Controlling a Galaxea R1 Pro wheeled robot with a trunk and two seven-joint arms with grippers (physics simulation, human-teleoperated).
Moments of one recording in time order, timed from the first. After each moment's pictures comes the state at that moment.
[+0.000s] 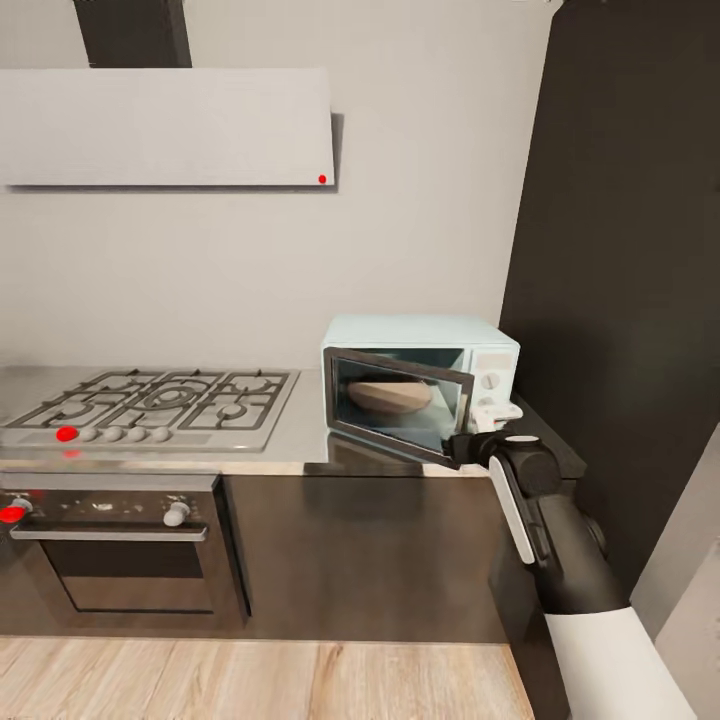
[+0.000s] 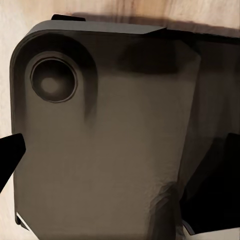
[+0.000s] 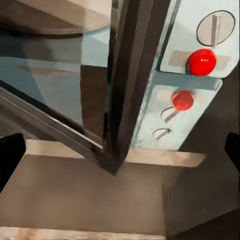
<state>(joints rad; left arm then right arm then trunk) 0.00 -0.07 0.01 -0.06 0.10 -0.01 0.00 -0.66 0.02 0.10 -1.49 0.03 1.03 -0.06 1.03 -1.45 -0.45</state>
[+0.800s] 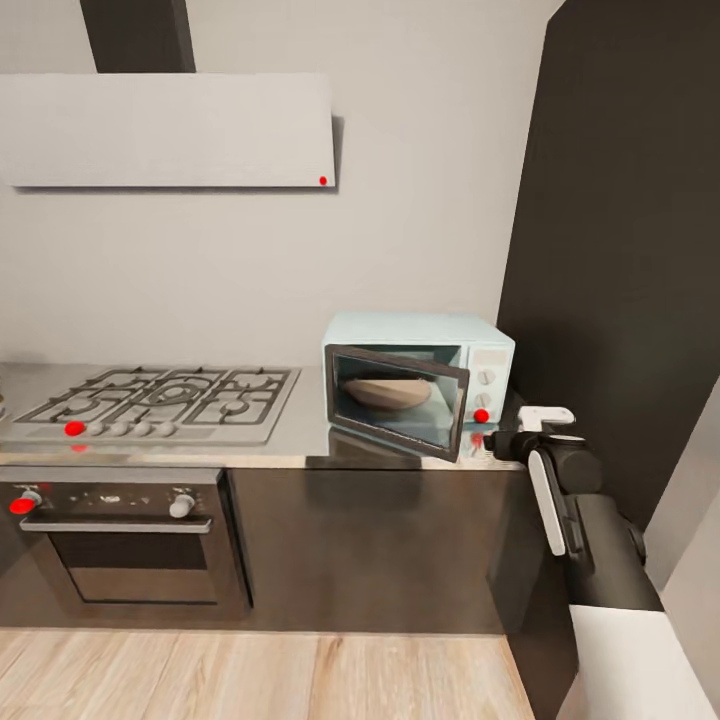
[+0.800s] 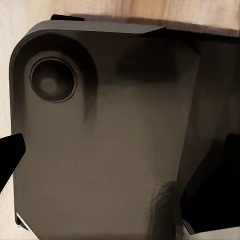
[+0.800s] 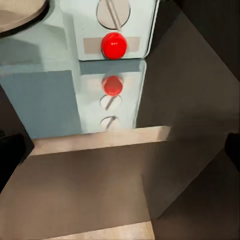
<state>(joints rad) 0.00 -0.07 0.01 -0.06 0.10 -0.01 -0.01 -0.66 -0.01 -0.07 -1.49 0.05 1.02 -0.09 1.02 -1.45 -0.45</state>
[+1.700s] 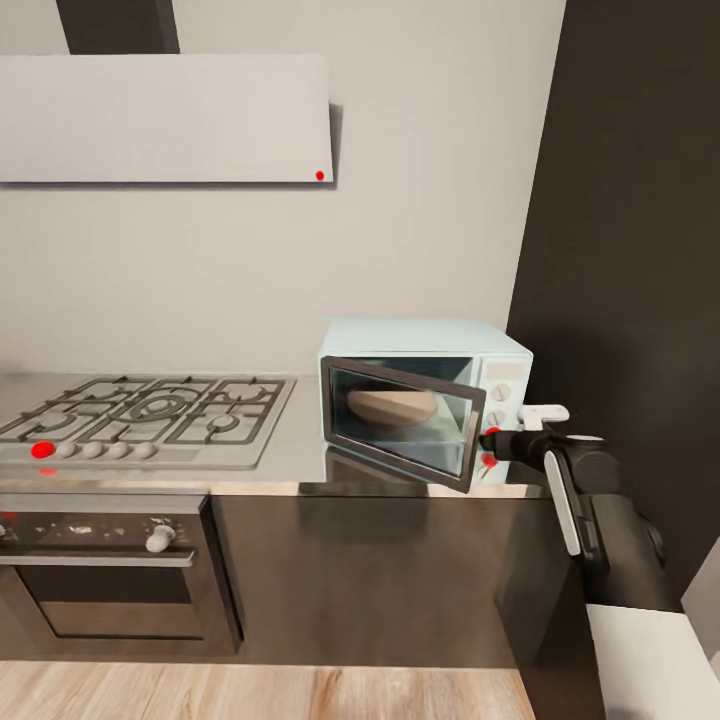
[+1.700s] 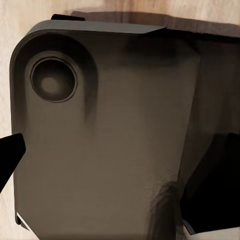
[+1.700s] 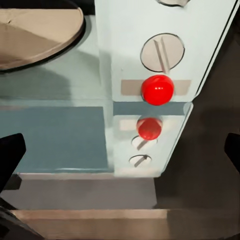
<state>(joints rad) 0.00 -0.07 0.01 -0.07 0.10 -0.01 0.00 -0.66 -0.06 -0.09 -1.49 0.09 1.01 0.16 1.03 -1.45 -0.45</state>
